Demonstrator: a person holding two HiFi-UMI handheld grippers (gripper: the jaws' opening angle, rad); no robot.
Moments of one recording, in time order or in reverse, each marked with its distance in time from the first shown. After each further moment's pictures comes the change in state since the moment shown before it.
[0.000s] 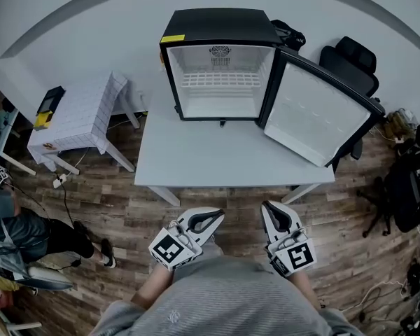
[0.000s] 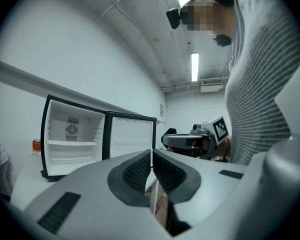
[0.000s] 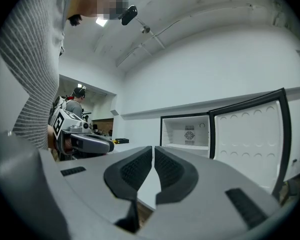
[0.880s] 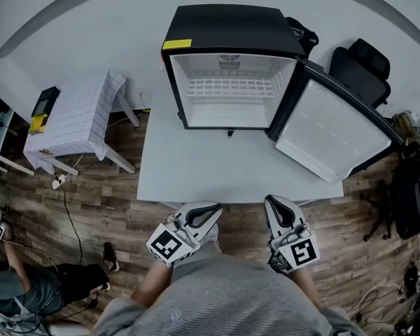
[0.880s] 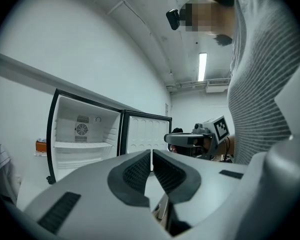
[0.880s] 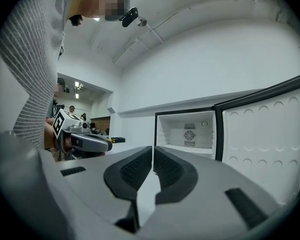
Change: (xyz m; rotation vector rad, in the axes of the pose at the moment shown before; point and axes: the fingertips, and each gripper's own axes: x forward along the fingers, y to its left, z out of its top) left arm 0.020 0.116 0.008 -0.028 0.008 0.022; right arm 0.108 -0.041 0.008 0.009 -0.030 0.010
